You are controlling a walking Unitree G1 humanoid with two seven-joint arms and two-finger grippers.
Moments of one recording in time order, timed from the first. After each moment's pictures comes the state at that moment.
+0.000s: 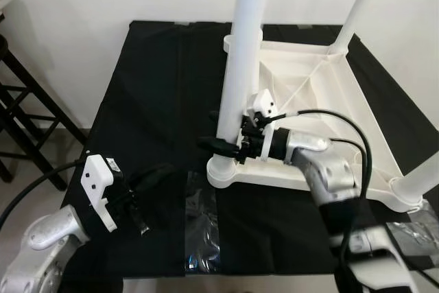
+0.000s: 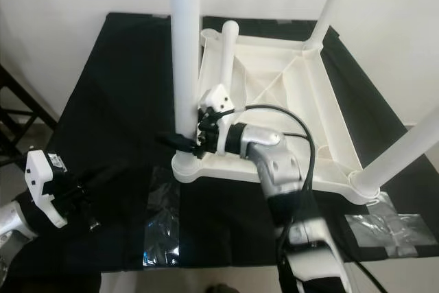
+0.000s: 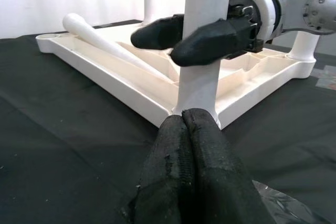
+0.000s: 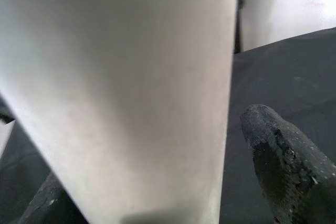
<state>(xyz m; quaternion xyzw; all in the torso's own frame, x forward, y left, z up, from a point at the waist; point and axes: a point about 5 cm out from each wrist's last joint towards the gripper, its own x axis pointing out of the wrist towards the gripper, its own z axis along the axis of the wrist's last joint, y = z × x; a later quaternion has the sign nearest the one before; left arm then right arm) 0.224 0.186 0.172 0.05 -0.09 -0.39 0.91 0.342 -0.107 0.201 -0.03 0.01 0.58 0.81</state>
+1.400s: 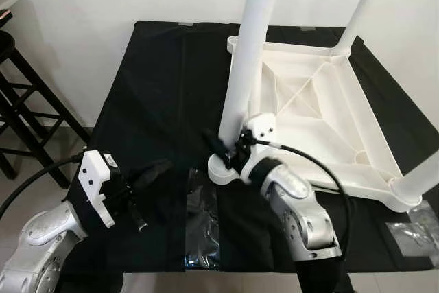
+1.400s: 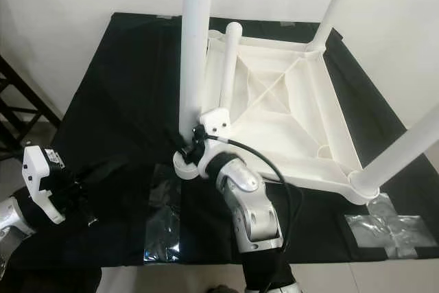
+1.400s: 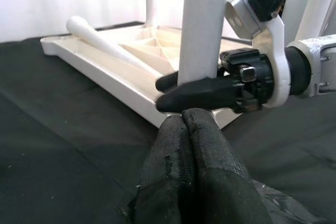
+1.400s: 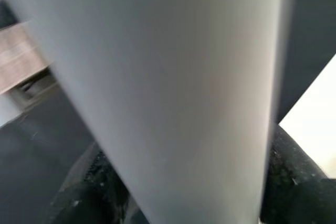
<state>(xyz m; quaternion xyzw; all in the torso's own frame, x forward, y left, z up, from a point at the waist) 0.225 0.190 0.175 0.05 -0.09 -0.39 0.91 0.297 -0.079 0.154 0.05 0.05 0.37 0.93</state>
